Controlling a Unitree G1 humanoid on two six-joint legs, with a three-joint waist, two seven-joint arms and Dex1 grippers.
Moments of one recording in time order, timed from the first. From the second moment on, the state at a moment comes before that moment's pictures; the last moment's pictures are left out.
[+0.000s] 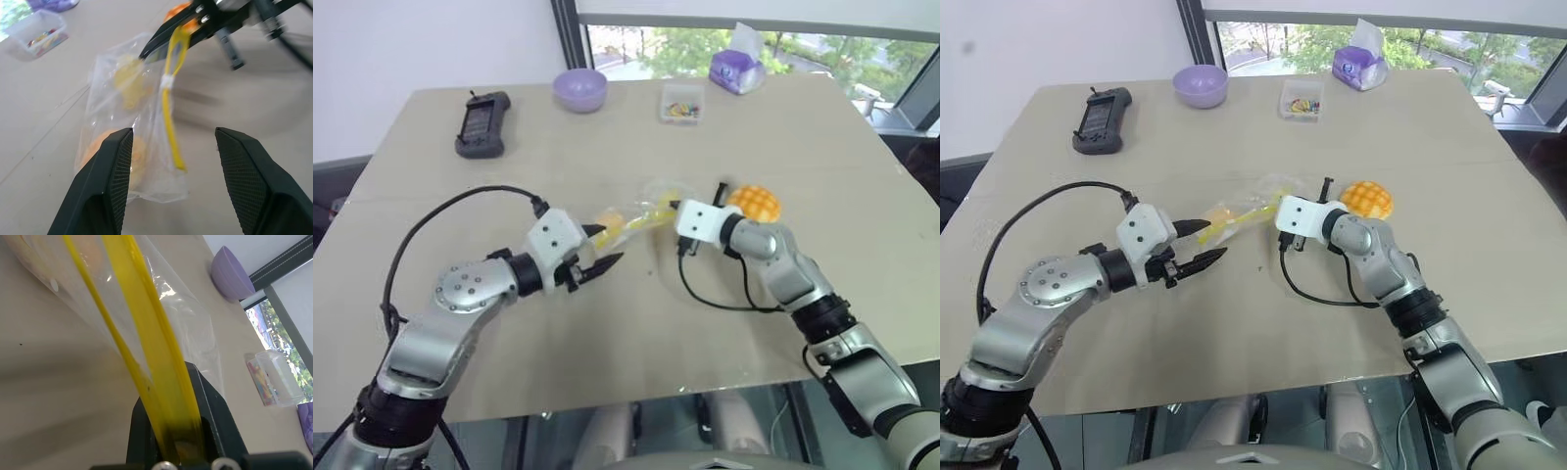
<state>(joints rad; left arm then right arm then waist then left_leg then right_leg) -0.17 0.78 0.00 -0.48 -0.35 0.49 -0.68 -0.66 -0.33 0.38 0.22 -0.45 -0.06 0.54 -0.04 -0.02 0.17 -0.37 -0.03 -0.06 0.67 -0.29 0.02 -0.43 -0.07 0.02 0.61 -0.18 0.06</state>
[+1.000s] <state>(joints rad) -0.34 0.67 -0.16 -0.18 -0.07 0.25 -0.72 -0.21 -0.54 0.04 -0.45 -0.09 0.36 0.76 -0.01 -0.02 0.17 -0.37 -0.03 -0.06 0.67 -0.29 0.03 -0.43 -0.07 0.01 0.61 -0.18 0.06</state>
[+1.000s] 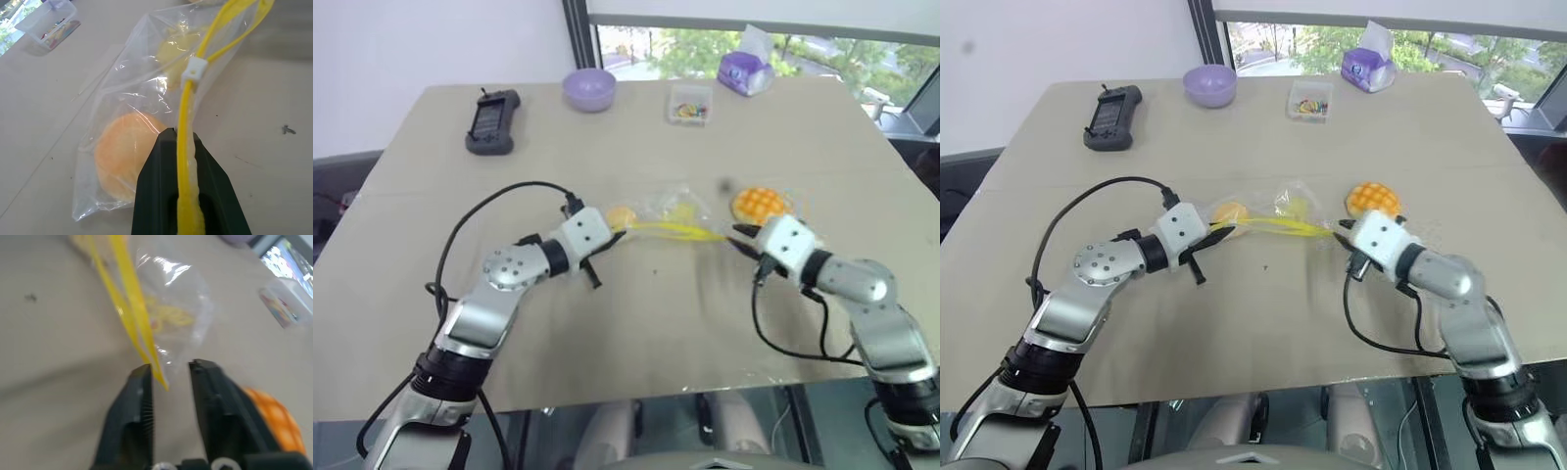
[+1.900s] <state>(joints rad) -0.33 0.64 -0.16 -0.19 -0.04 0.23 -0.75 -0.40 -0.31 0.30 -0.28 -0.04 0.51 0.58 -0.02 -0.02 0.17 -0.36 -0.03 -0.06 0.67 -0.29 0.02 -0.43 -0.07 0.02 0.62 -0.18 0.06</state>
